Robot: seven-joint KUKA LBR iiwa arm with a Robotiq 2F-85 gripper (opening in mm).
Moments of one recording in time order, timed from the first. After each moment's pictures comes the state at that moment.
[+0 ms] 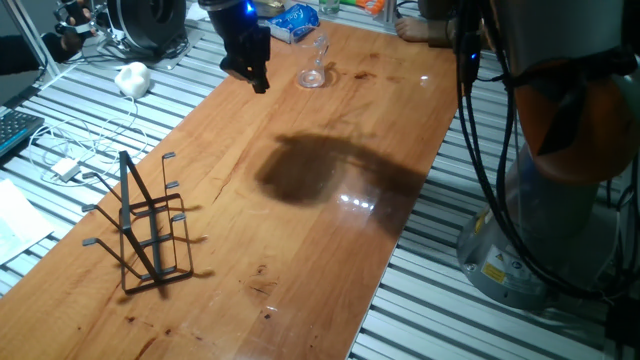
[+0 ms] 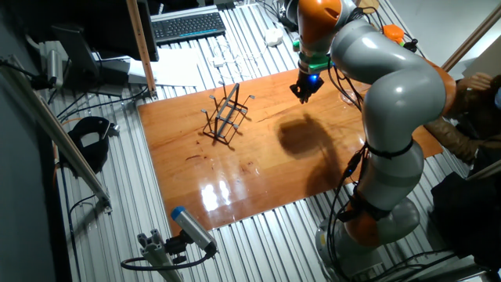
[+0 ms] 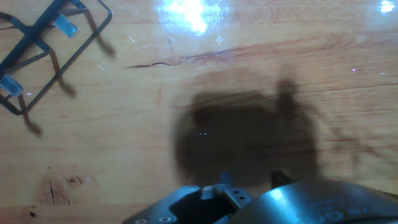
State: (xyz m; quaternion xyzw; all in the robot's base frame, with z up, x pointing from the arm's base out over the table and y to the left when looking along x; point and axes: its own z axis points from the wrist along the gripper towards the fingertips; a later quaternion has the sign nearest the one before) arm 0.515 0.001 0.236 0.01 -0.99 0.01 0.10
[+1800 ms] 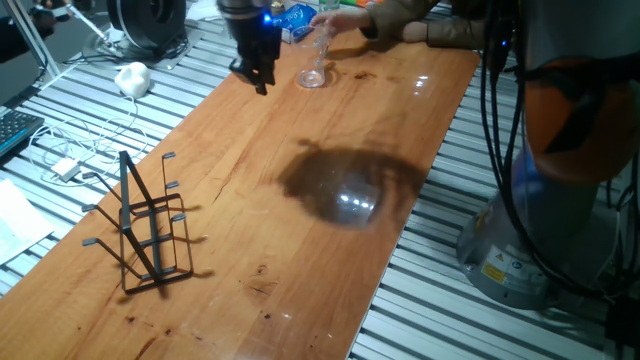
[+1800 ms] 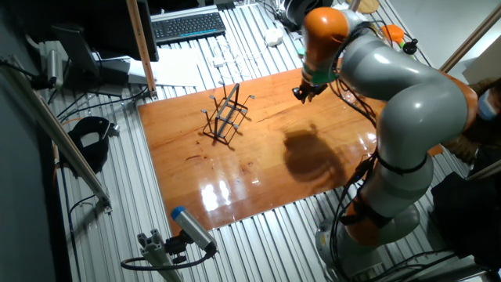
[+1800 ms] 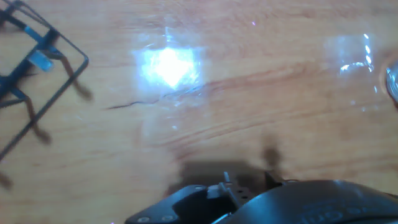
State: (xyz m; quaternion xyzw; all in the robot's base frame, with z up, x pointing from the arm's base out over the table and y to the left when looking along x) arm 0.519 -0.031 0.217 0.00 -1.00 0.04 -0.01
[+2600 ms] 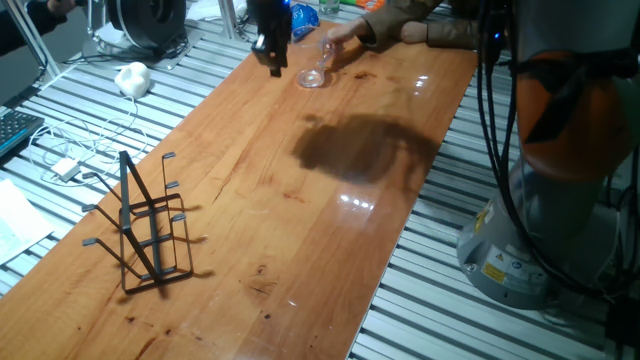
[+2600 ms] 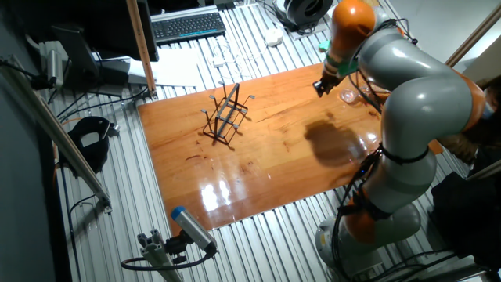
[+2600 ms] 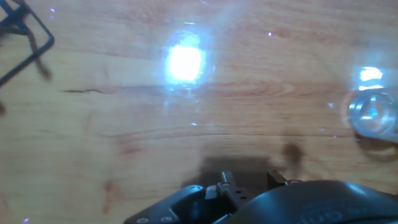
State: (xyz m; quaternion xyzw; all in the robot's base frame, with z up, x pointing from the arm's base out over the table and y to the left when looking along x) arm 0.533 -0.114 0.229 0.08 -1.00 0.01 0.00
